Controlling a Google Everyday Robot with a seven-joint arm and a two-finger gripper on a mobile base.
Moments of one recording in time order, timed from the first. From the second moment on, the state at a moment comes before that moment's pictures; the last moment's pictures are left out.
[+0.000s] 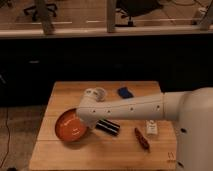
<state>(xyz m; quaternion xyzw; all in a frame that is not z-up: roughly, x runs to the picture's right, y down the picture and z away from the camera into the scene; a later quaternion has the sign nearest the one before) -0.085 0.208 0.784 -0.19 -0.23 -0.58 0.76</state>
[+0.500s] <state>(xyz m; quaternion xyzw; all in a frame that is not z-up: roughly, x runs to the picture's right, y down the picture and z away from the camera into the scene) -0.080 0.222 0.776 -0.18 -0.24 -0.58 0.75</state>
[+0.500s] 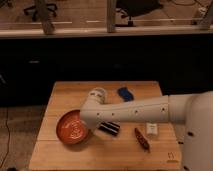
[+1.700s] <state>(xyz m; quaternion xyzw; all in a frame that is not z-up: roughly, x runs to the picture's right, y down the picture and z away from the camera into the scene) -0.076 0.233 0.779 -0.18 -0.25 -0.58 0.75</state>
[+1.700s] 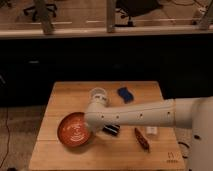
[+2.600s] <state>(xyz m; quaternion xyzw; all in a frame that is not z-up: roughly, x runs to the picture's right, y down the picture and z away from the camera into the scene) -0.072 0.234 0.784 -0.18 -0.25 -0.58 0.75</state>
